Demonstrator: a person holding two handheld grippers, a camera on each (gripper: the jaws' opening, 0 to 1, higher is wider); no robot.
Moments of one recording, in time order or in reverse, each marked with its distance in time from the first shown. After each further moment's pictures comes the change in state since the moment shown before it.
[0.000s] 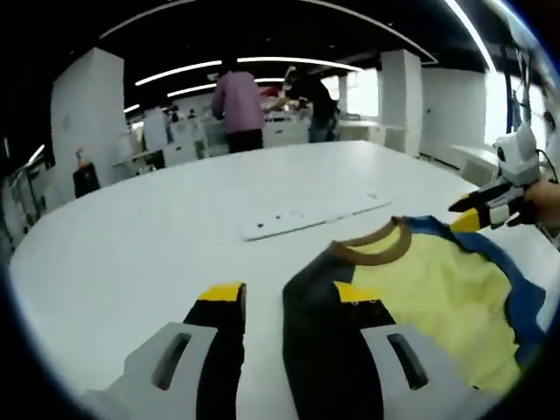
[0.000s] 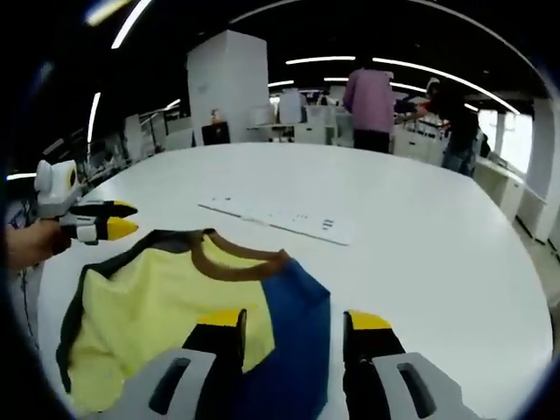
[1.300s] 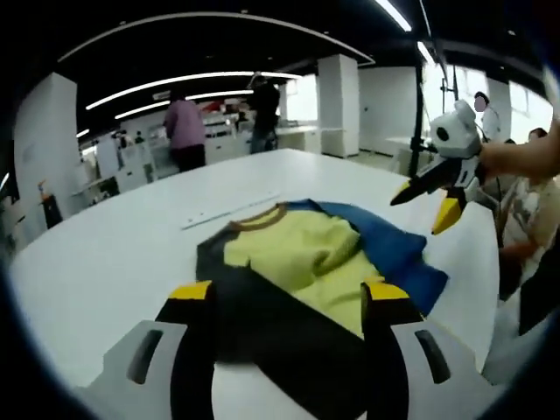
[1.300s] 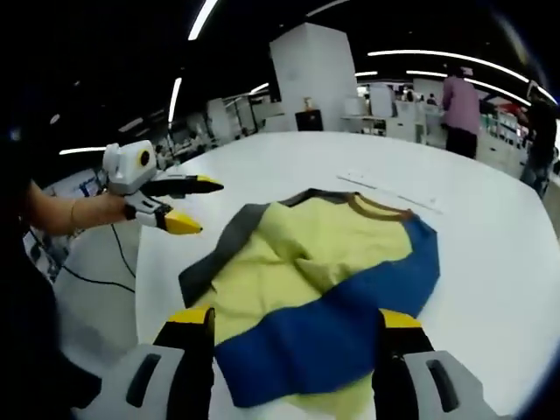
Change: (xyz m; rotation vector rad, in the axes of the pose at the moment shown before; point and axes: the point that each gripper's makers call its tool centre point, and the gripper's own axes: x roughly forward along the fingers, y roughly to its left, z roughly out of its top) left arm -0.164 -0.105 -0.048 0.169 -0.032 -0.281; right arm -0.152 0.132 -0.083 -0.172 0.067 0.392
